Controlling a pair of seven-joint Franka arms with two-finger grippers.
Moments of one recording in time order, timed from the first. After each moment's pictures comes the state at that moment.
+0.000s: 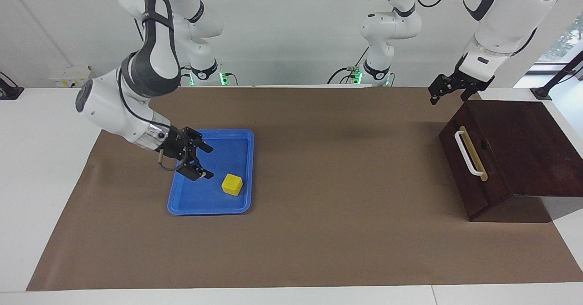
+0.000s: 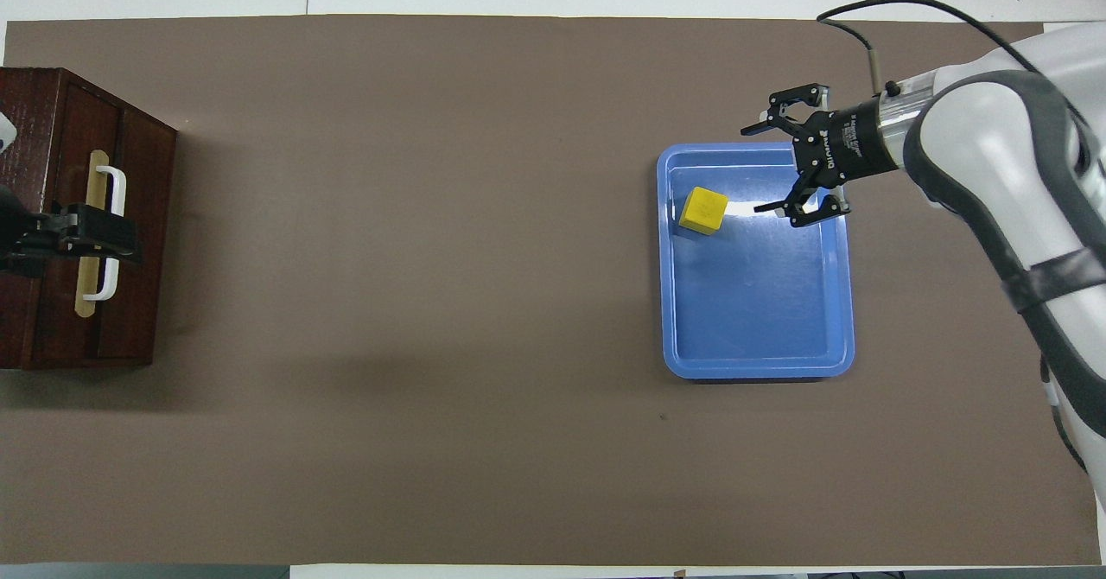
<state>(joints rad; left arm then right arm) -0.05 -0.06 -0.04 -1.70 0.01 1.54 -0.09 0.05 0.24 -0.03 -1.67 0.60 1.88 1.16</state>
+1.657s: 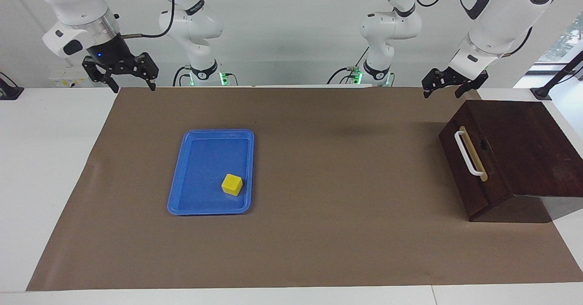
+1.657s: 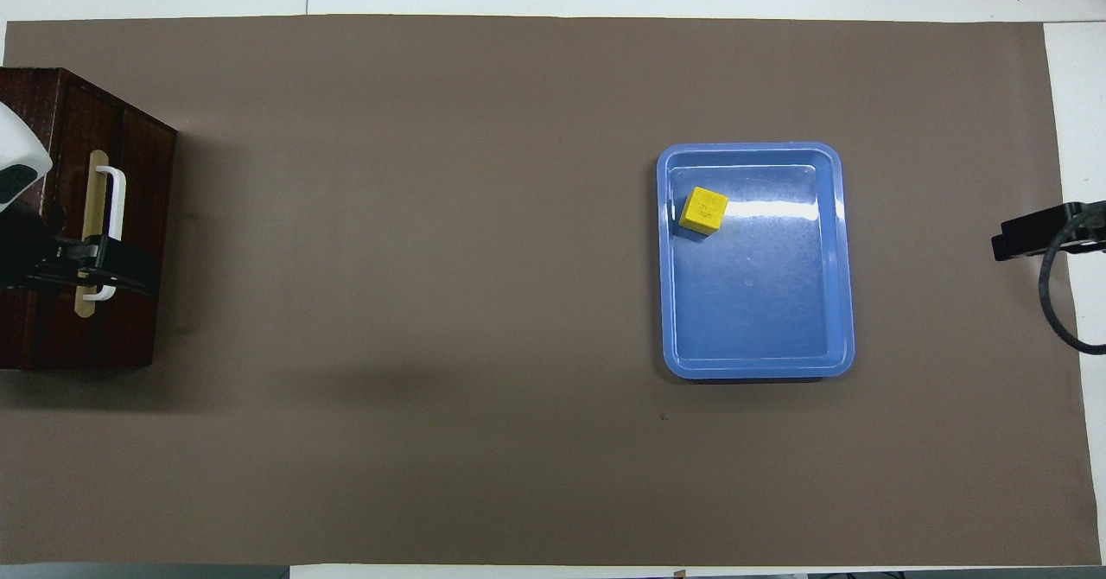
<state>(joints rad) -0.06 -0.07 -0.03 -1.70 0.00 1.48 0.00 -0.08 -0.05 0.05 -1.59 -0.03 1.48 -0.10</state>
